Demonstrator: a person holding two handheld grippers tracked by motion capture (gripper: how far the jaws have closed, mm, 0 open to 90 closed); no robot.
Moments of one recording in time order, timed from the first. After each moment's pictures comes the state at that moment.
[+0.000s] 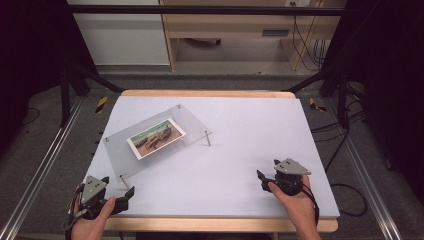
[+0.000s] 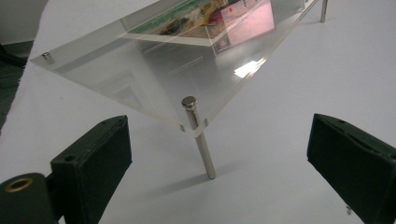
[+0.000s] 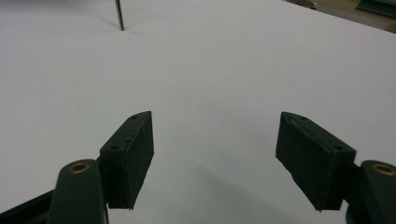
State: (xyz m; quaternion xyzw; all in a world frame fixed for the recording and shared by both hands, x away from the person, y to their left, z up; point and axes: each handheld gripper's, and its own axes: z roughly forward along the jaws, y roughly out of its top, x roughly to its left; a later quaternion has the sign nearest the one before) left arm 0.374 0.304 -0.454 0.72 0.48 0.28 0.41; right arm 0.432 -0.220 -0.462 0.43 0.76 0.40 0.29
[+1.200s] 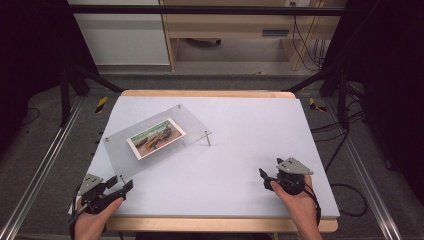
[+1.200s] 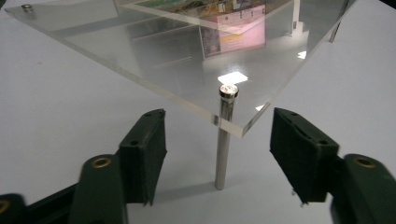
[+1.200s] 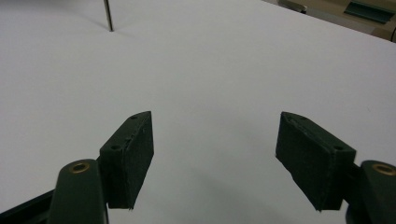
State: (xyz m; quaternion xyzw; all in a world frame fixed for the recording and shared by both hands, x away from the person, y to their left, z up) left arm 0.395 0.318 -0.477 0.67 0.54 0.23 0.45; right arm 0.432 -0.224 -0.459 0.43 0.75 0.40 0.30
